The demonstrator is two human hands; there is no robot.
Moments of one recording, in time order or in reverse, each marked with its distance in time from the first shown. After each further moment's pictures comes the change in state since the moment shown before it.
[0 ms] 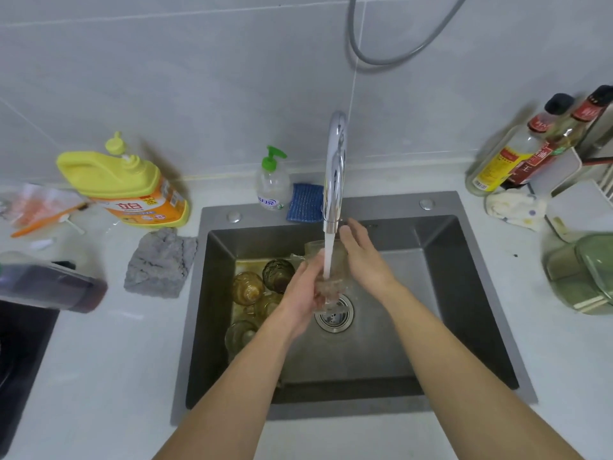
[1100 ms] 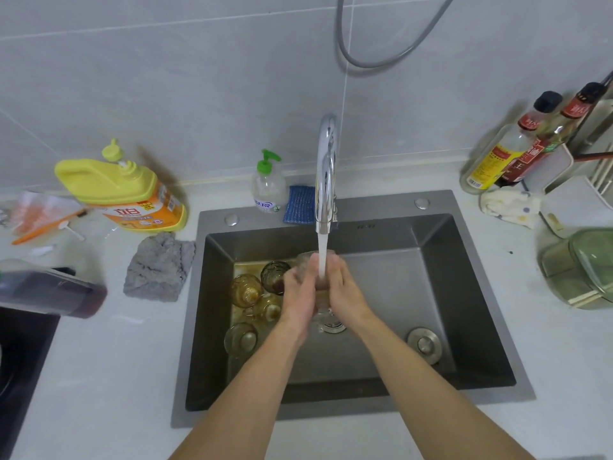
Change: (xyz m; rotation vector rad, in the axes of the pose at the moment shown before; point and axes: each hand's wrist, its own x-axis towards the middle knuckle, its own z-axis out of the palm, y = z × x) left_hand -0.012 -0.003 0.017 0.070 0.292 -0.021; right_hand -0.036 0.032 0.038 0.111 -0.031 0.043
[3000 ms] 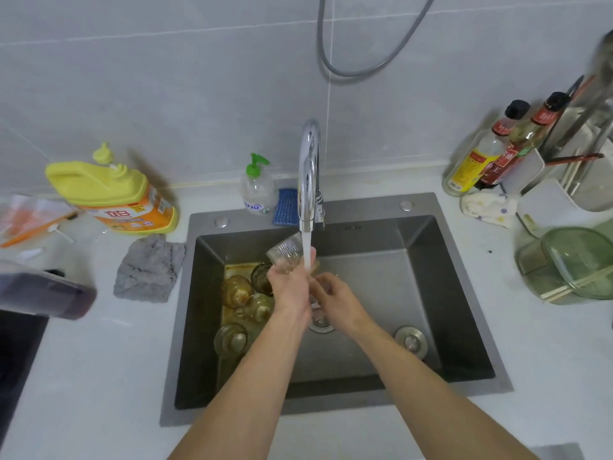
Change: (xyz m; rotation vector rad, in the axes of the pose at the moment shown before) left_hand 0.004 0.006 0.023 -0.401 0.109 -0.005; right_hand 0.001 0.028 -0.016 -0.047 -0.066 -0.013
